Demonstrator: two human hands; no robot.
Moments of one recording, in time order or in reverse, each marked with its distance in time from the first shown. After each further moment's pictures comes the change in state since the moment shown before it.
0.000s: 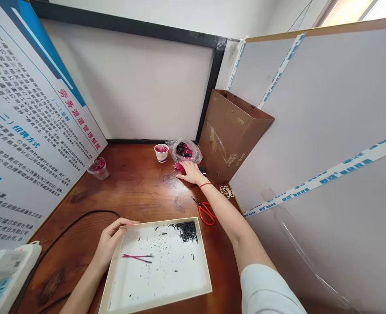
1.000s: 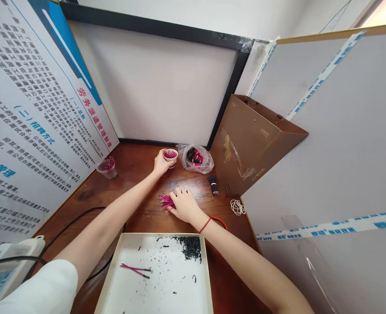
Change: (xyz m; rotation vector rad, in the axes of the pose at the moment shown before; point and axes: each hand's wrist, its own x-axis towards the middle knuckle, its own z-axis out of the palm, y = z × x) left_hand 0.253 0.061 0.094 0.317 0.204 0.219; right_hand -0.058 -0.094 0.009 -0.253 -0.204 -0.193
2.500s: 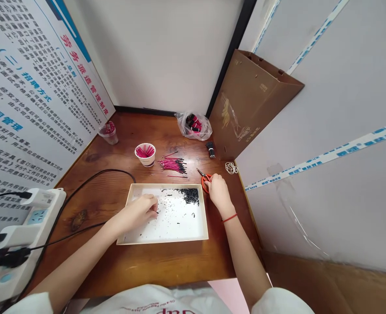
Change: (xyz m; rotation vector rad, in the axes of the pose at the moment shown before) left_hand -0.265 -0.002 -0.114 0.490 -0.878 0.020; right_hand -0.131 0.021 0.035 0.419 0.249 0.699
